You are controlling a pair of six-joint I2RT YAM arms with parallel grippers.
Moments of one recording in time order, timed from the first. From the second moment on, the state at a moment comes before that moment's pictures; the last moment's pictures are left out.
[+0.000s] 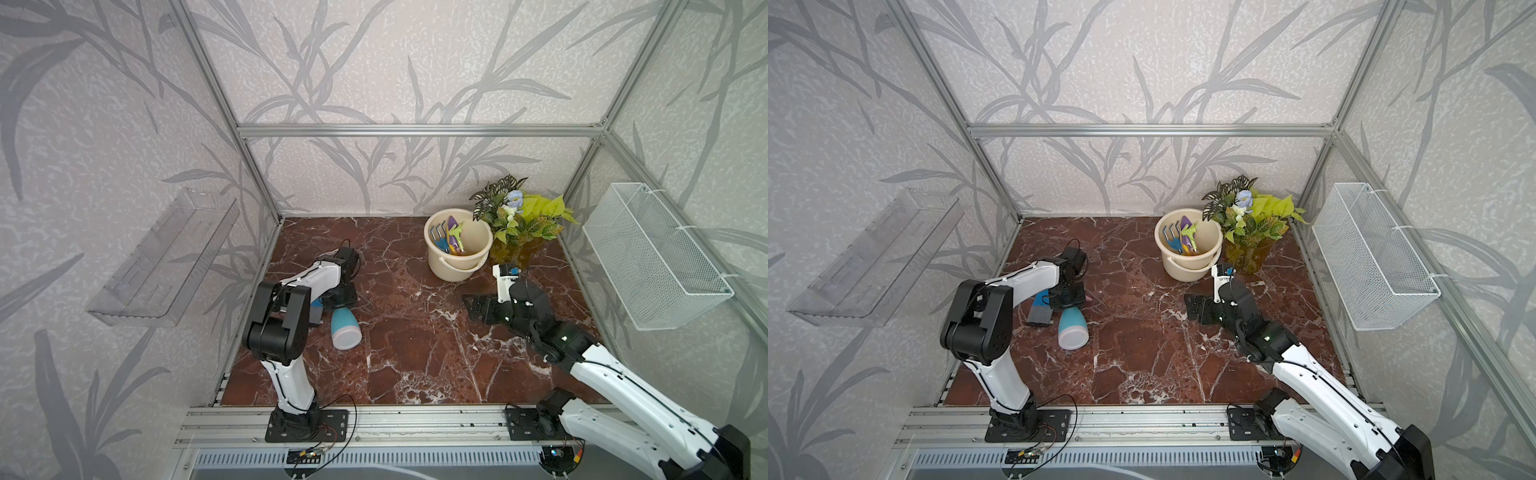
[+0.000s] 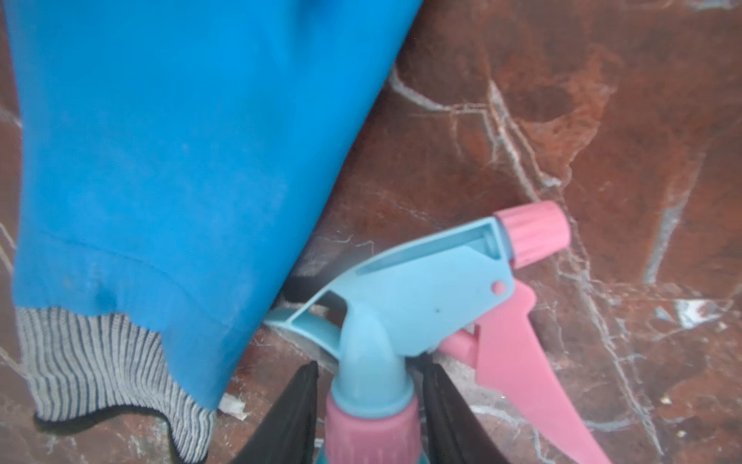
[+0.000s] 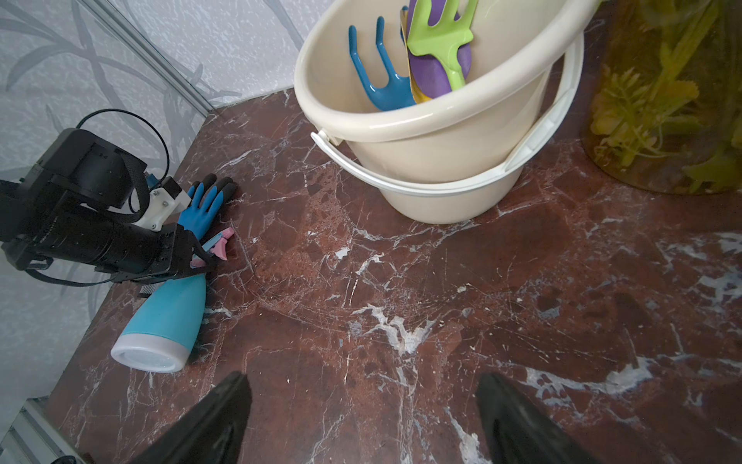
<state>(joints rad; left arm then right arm) -0.20 1.82 1.15 -0.79 -0.19 -0.51 0.60 0.88 0.68 -0.36 0.06 0.54</state>
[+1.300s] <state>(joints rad) -0.41 1.35 1.12 -0.49 -0.36 -0.47 0.63 0.91 0.67 -0.31 0.08 0.56</state>
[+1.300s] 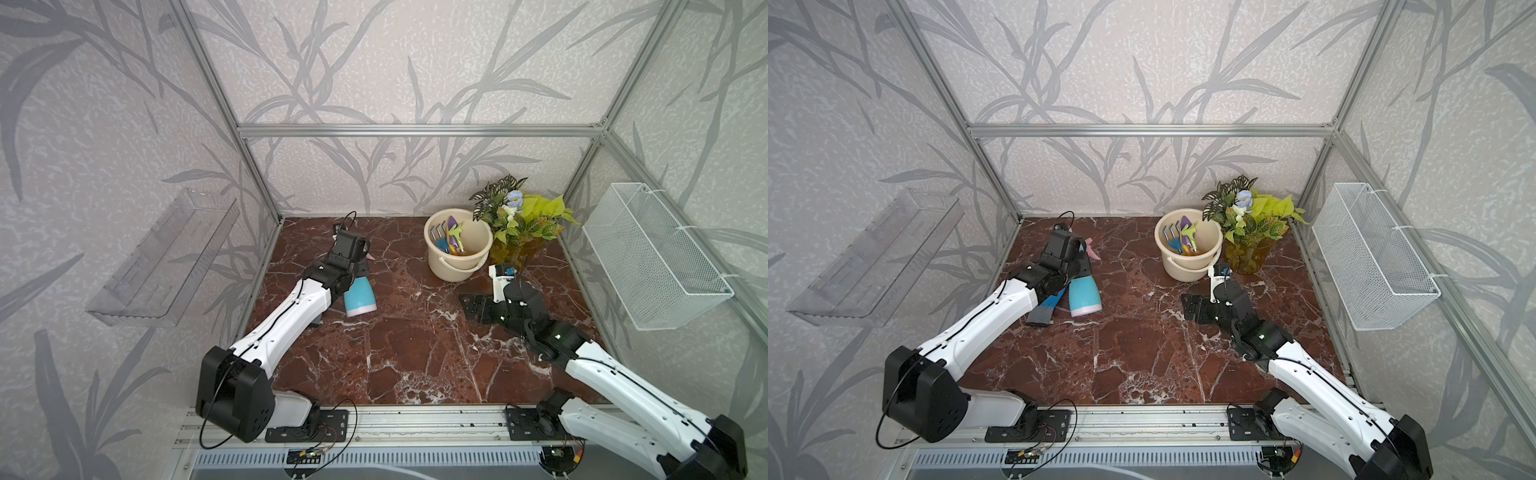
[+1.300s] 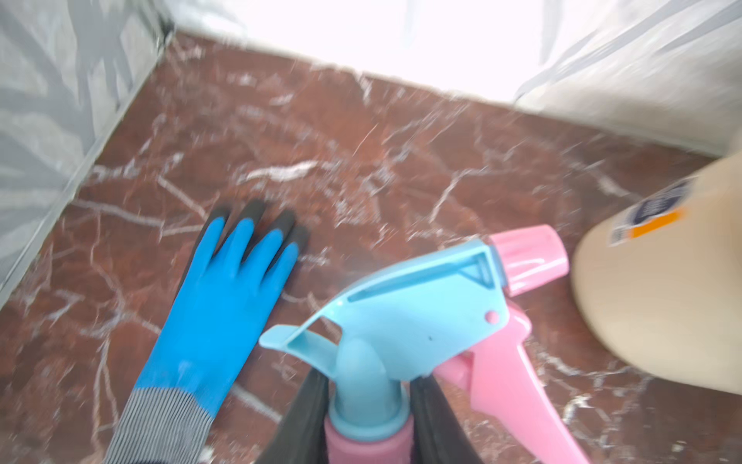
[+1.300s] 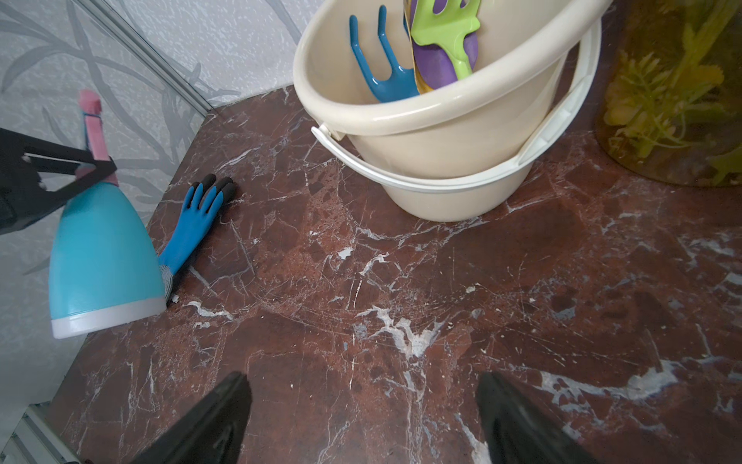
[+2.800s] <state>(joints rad) -0.72 1.15 0.65 0.46 -0.37 -0.11 0.59 1.12 1.05 -0.19 -0.43 0.39</state>
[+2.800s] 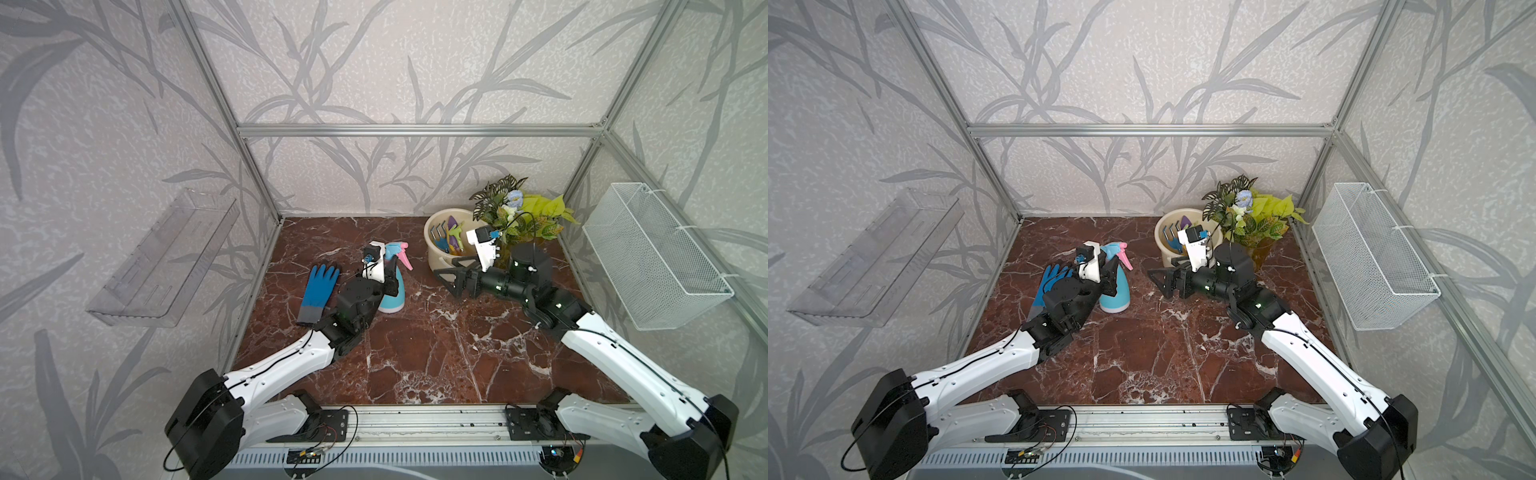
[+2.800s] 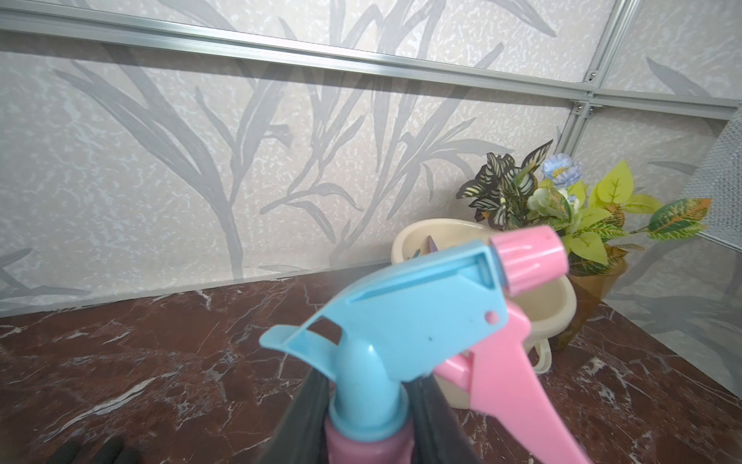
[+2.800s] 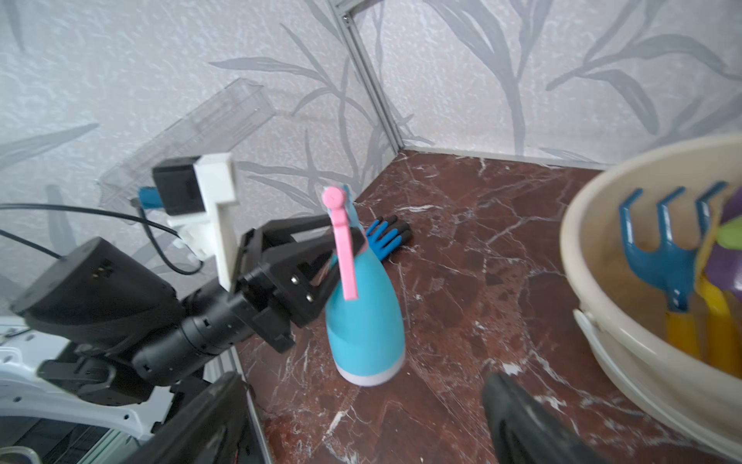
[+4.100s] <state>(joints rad) -0.89 1.17 0.69 0.44 -0.35 -0.05 0.63 1.41 1.36 -0.43 -0.50 0.35</state>
